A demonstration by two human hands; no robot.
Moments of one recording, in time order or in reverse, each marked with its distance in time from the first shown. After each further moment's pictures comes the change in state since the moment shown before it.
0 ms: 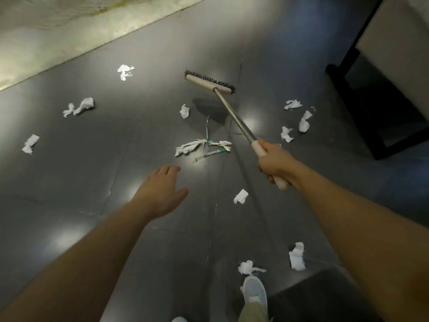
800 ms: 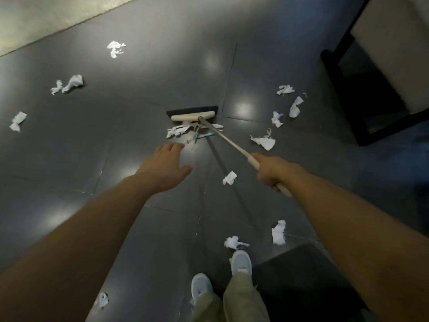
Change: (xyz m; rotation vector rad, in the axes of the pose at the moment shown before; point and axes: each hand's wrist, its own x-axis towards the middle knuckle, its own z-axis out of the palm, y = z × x) left_hand -0.016 0.041 -0.005 -0.055 -0.016 0.021; right_hand -0.034 0.046 -0.010 -0.660 -0.214 0.085
